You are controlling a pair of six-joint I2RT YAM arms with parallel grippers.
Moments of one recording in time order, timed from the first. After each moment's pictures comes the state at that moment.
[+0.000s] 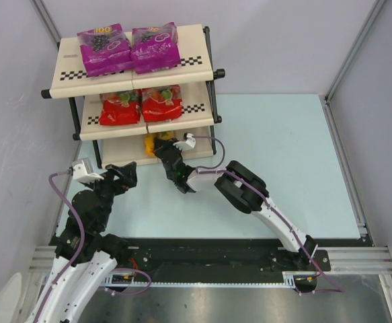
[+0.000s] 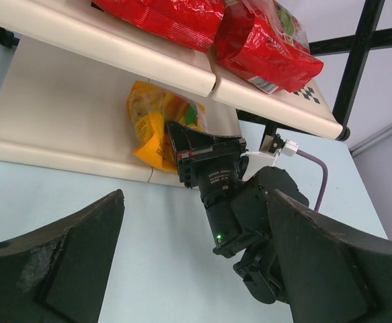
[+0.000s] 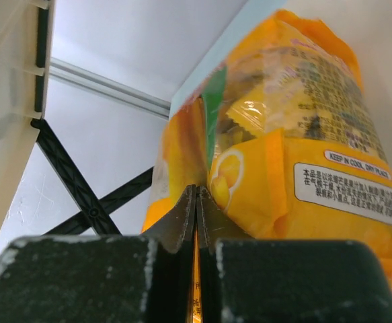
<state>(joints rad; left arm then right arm) -0.41 0.26 0.58 -0.39 -0.36 -0.55 0.99 2.51 1.71 0.77 0.73 1.09</state>
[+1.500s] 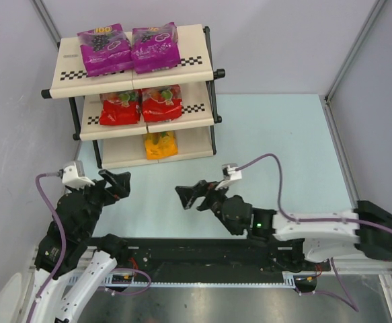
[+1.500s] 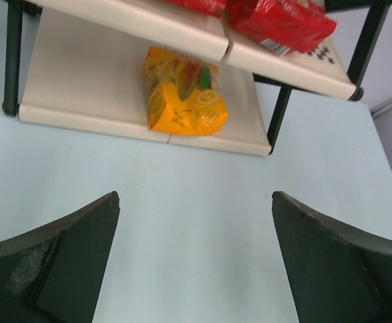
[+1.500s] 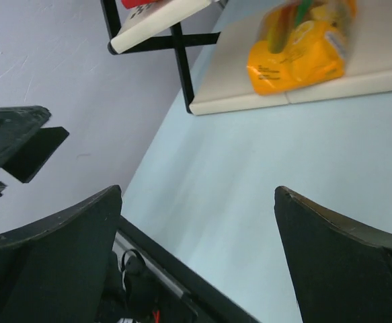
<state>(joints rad) -0.41 0.28 0.82 -0.74 -0.33 -0.54 1.35 1.32 0.70 0.60 0.69 0.74</state>
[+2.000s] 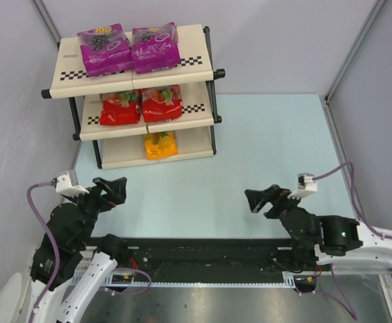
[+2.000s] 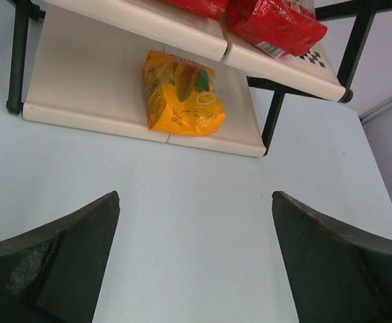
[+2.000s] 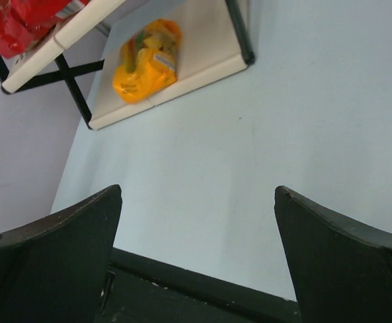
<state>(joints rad) -0.41 0.19 0.82 -0.82 -0.33 -0.55 1.46 0.49 0.64 -0.57 1.02 1.03</state>
